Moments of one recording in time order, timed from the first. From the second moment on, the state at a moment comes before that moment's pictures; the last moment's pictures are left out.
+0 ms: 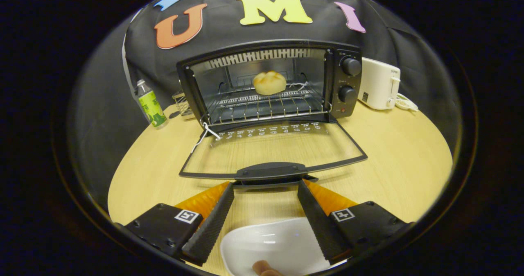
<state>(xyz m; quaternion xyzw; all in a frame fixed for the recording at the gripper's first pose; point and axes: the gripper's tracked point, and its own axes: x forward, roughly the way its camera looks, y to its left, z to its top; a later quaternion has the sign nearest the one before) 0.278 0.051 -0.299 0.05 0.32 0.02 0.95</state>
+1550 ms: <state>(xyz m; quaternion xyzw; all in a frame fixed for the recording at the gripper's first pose) 0.328 0.058 -0.165 0.01 0.09 0.04 1.00</state>
